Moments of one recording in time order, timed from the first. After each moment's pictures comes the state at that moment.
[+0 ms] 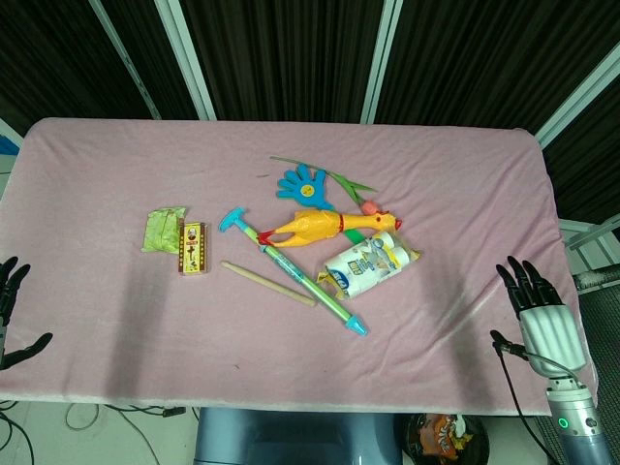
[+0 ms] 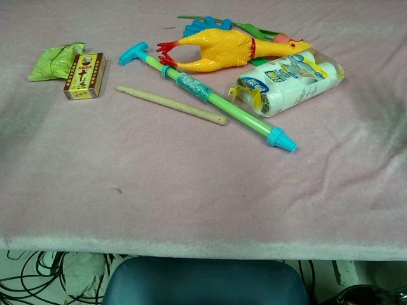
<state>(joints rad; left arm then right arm) -0.05 -1.12 -0.04 -1.53 1.59 1.62 -0.01 0.16 -1.22 0.07 -1.54 -1.61 1.54 -0.12</state>
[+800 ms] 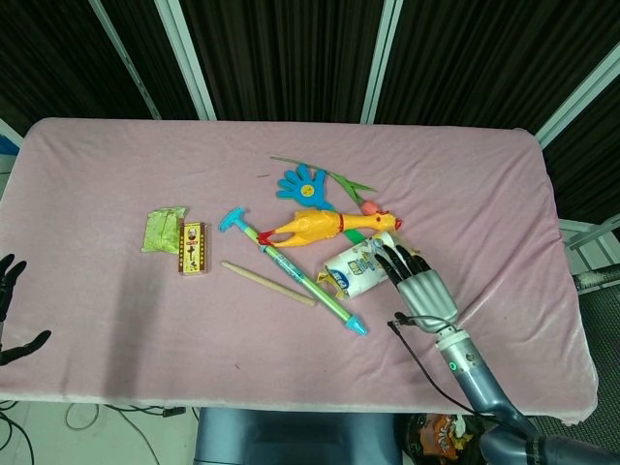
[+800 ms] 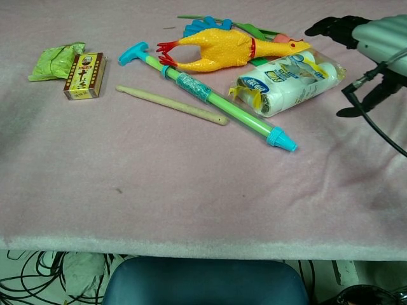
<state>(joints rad) -0.06 -1.11 -0.05 -1.54 1.55 1.58 -0.05 0.48 -1.50 0.17 -1.50 -1.46 1.12 -0.37</state>
